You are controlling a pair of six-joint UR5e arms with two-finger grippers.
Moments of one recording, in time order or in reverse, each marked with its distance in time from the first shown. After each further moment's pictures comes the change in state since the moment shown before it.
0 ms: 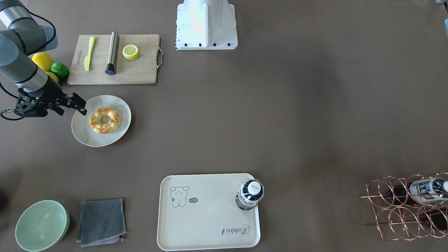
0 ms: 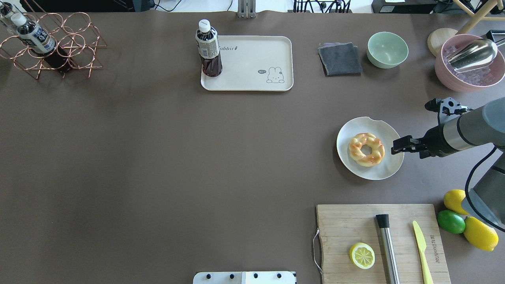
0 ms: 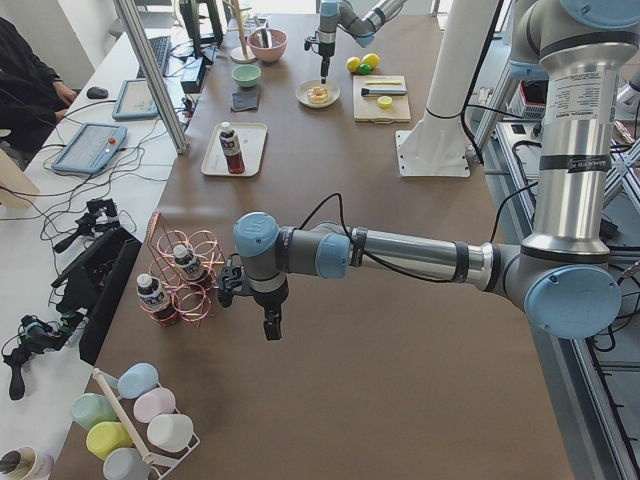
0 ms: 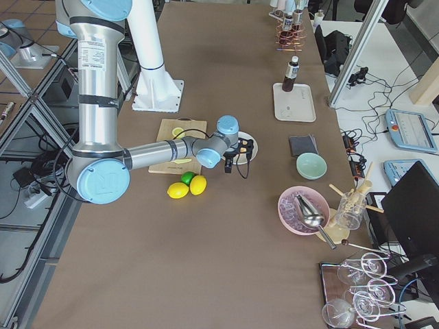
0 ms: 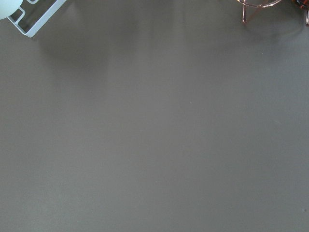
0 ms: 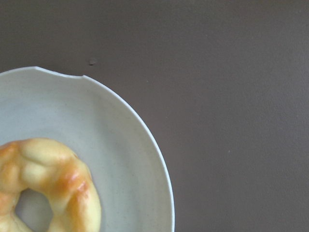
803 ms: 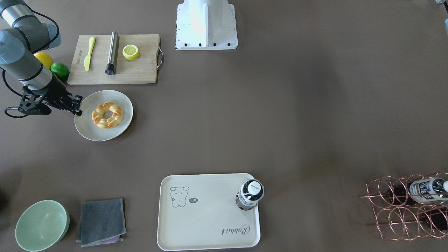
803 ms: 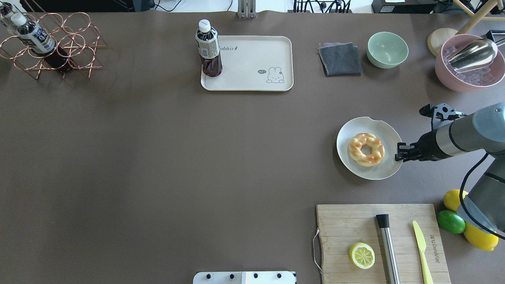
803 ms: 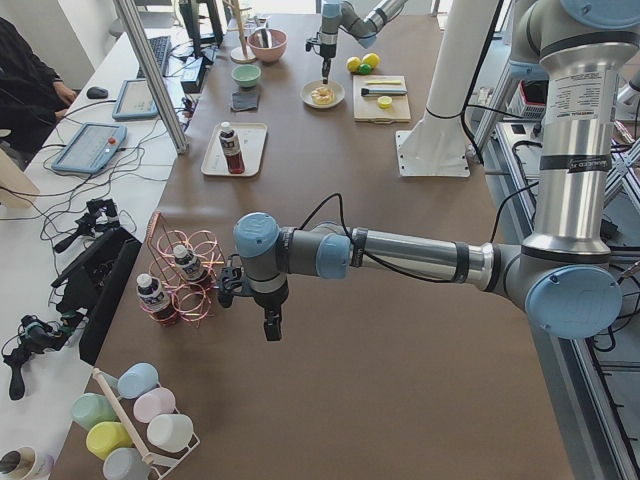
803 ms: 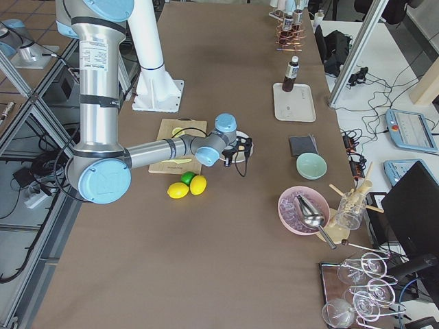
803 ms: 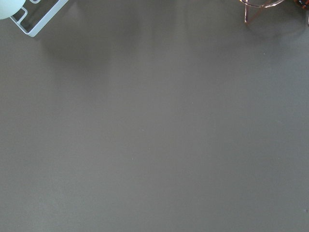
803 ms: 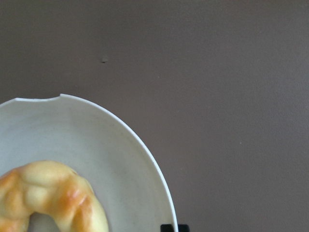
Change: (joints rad) left arm -0.003 0.002 0.000 0.000 0.002 0.000; right arm -0.023 -0.006 0.023 0.002 -0.029 0.045
